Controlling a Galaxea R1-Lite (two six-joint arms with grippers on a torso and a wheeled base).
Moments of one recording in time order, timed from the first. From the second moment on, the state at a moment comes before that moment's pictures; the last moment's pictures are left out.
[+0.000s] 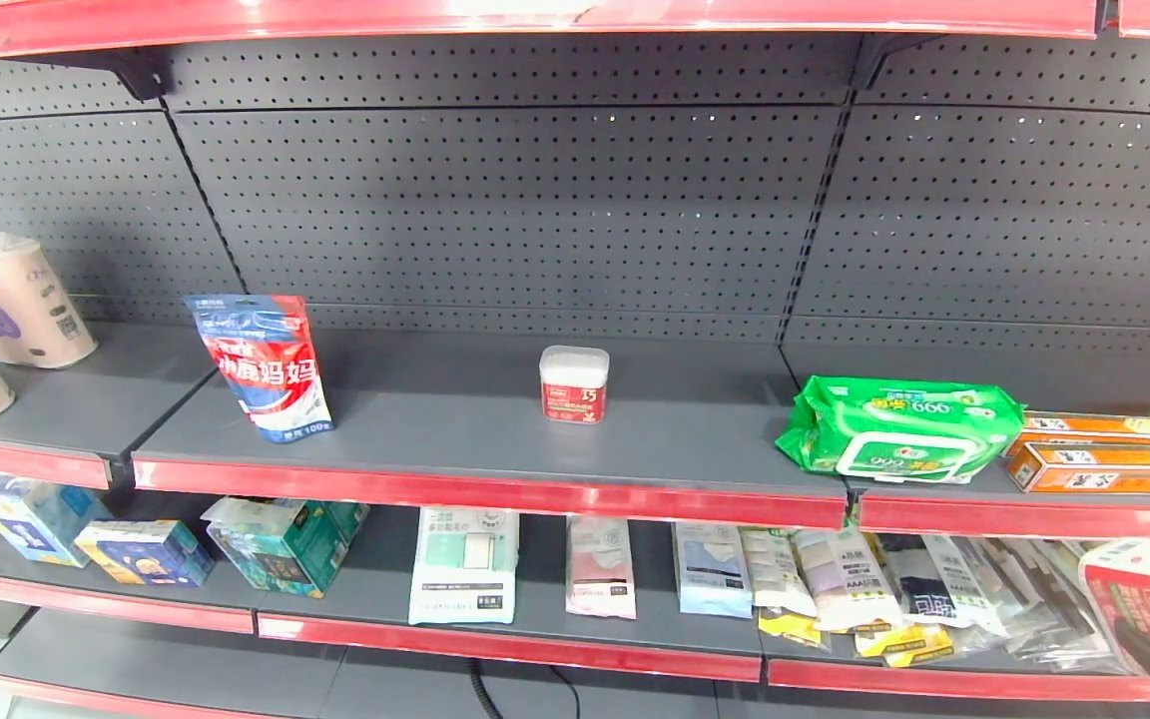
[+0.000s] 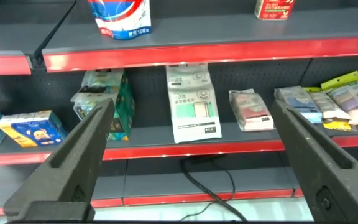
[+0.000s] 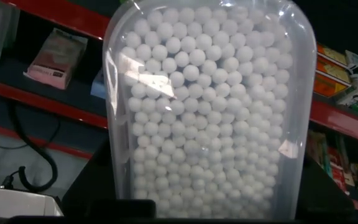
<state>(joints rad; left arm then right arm) -0.11 0.10 0.00 0.00 -0.02 0.03 -0.19 0.77 -0.09 -0.36 0.16 -0.42</state>
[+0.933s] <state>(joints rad) -0.11 0.10 0.00 0.00 -0.02 0.00 -0.22 0.72 -0.08 -0.36 0.15 -0.41</state>
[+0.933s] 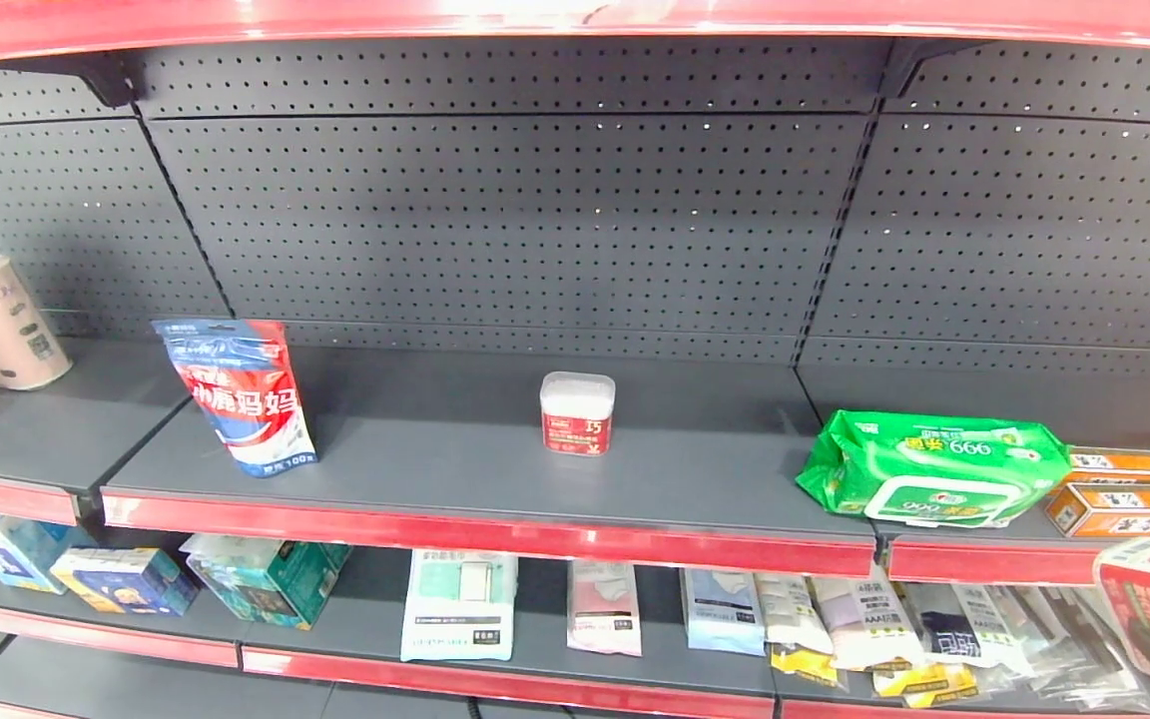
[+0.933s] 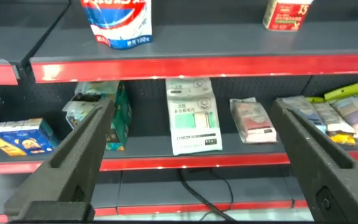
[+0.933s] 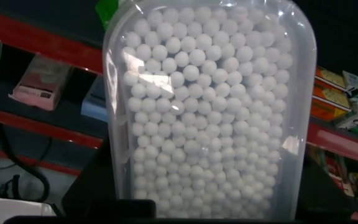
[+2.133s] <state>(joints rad) -0.07 1.11 -0.44 -0.41 -0.24 0.05 -0.23 0.38 0.00 -0.21 0.12 -0.24</state>
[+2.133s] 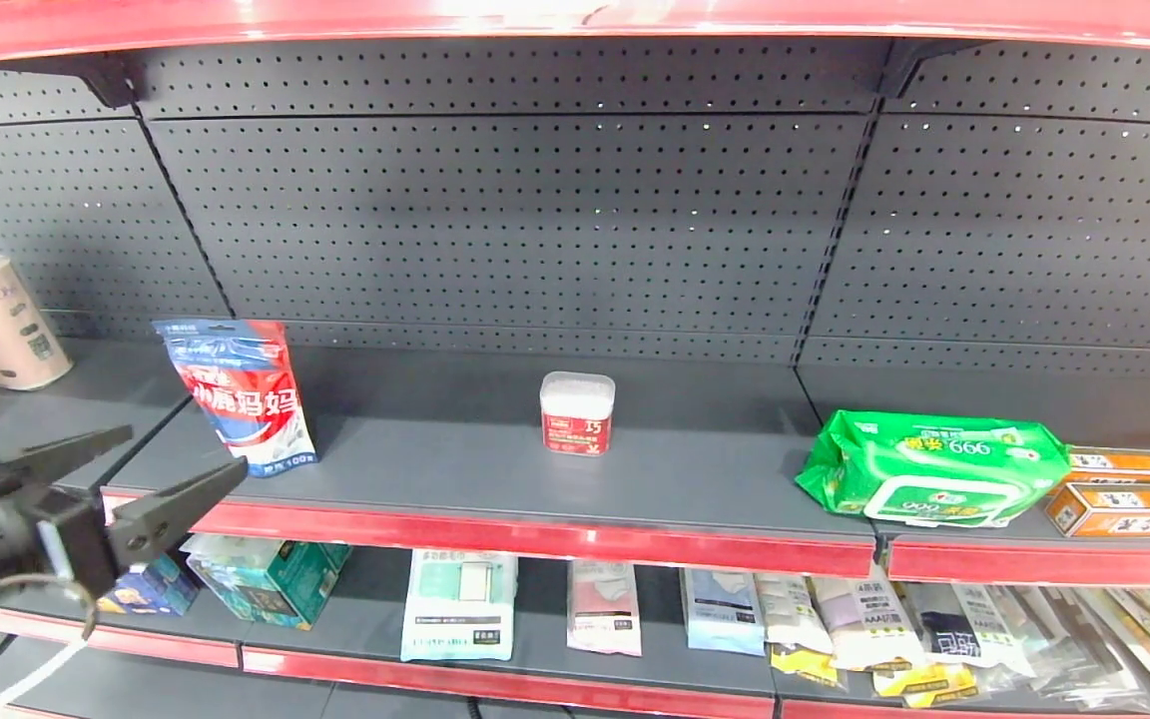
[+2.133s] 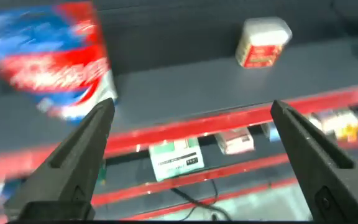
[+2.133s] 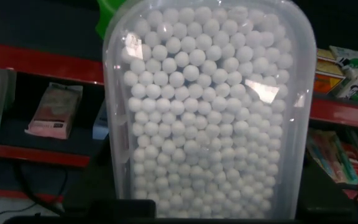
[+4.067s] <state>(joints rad) -0.20 2.31 -1.34 -0.57 -0.93 0.37 -0.26 0.15 -0.04 0.03 0.10 -0.32</state>
